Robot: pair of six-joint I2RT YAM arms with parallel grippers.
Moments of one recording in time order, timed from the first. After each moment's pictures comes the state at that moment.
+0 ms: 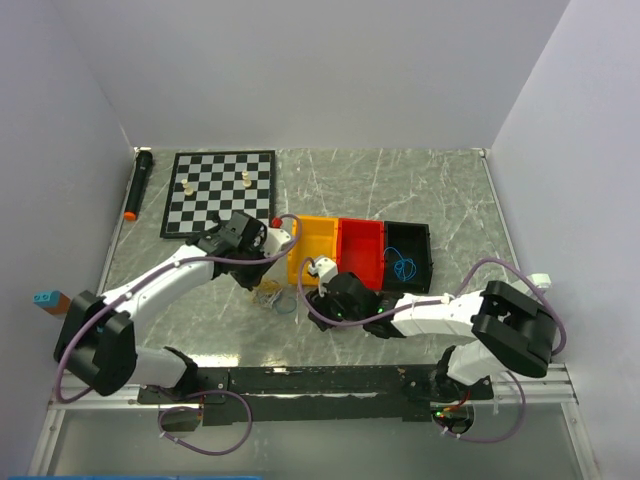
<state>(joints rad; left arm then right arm) -0.55 1.35 0.92 -0.66 0.13 0.25 1.05 1.42 0.56 0.19 0.07 0.32</state>
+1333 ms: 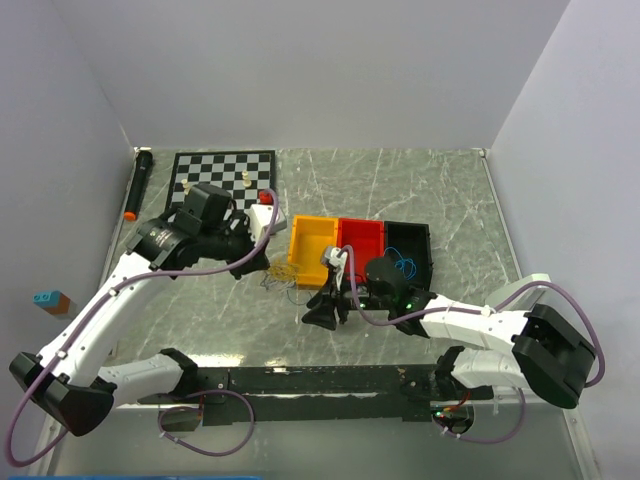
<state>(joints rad) -0.55 1.12 1.26 -0.96 0.49 0.35 0.89 1.18 0.46 0.43 -0.54 0.29</state>
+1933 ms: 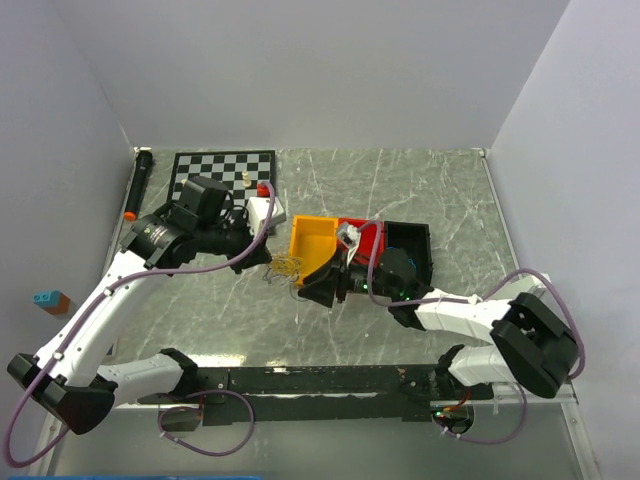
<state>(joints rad) -0.55 1.13 1.33 -0.96 0.50 0.34 0.79 1.26 0.45 0.77 -0.58 0.50</state>
